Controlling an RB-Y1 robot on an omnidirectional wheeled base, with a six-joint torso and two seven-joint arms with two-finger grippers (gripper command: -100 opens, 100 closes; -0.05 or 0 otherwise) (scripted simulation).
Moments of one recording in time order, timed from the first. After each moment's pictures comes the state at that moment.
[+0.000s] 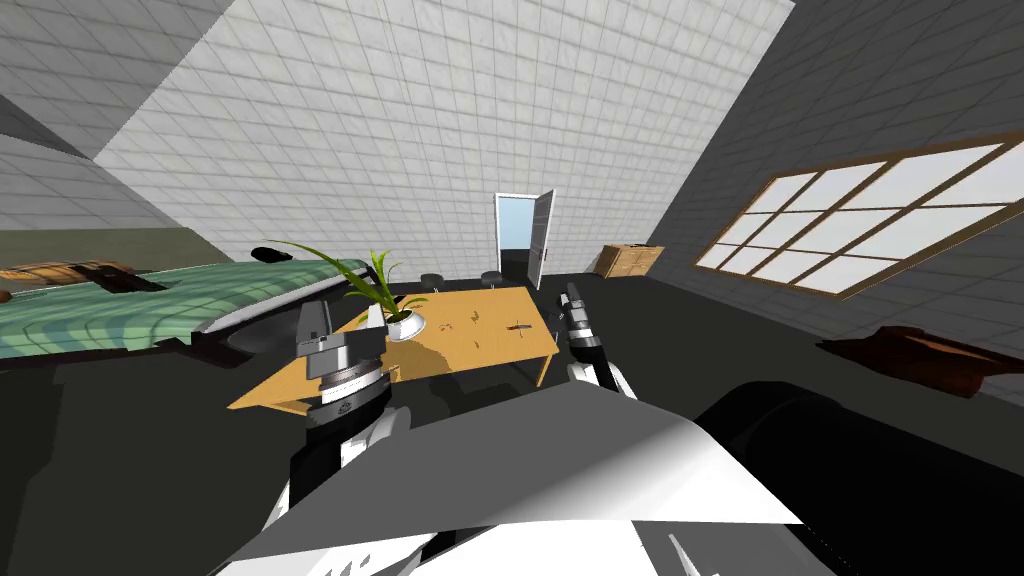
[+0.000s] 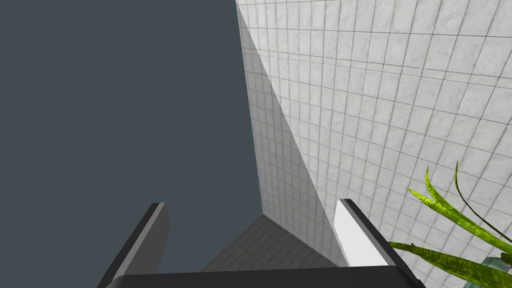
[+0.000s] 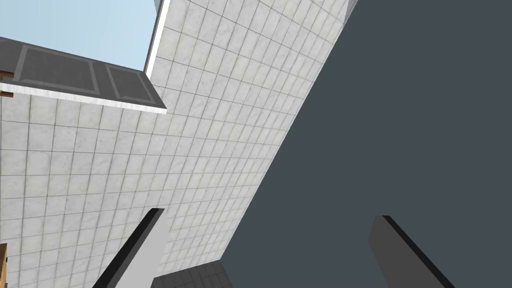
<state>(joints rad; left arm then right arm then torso) 0.51 -0.01 0.02 -2.29 0.05 -0.59 0.04 0.49 -0.04 -0.04 -2.23 0.09 -0.42 0.15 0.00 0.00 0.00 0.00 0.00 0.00</state>
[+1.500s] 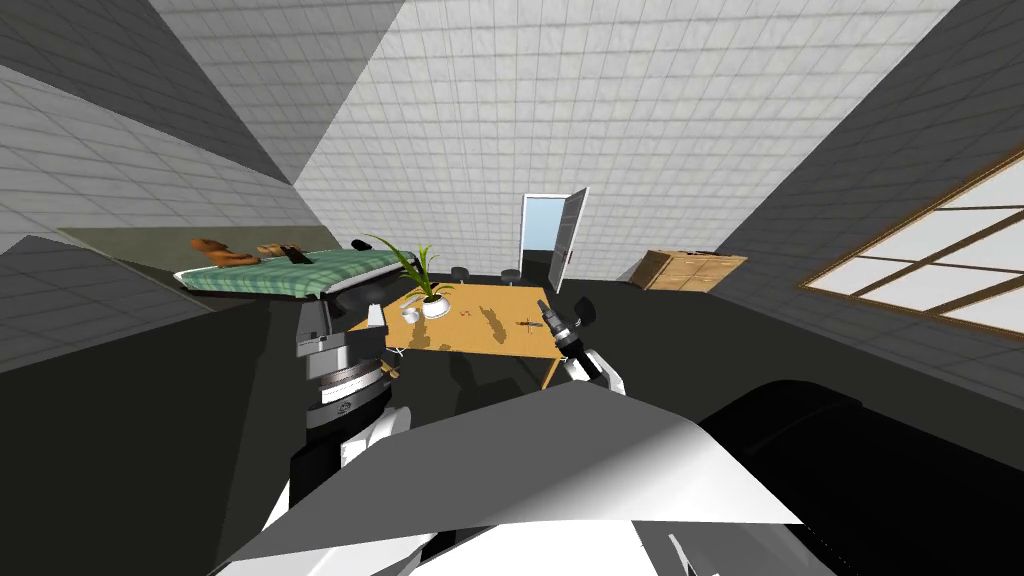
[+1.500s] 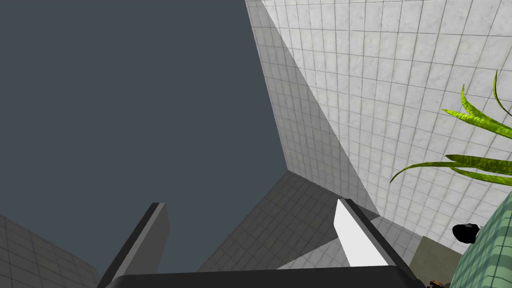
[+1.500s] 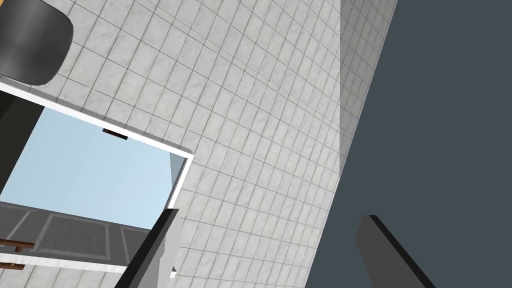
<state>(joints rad) 0.51 -0.01 0.02 -2.29 0.05 -0.59 0.04 0.31 -0.36 0.09 -1.87 0.14 -0.42 0.07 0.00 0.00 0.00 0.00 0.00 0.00</state>
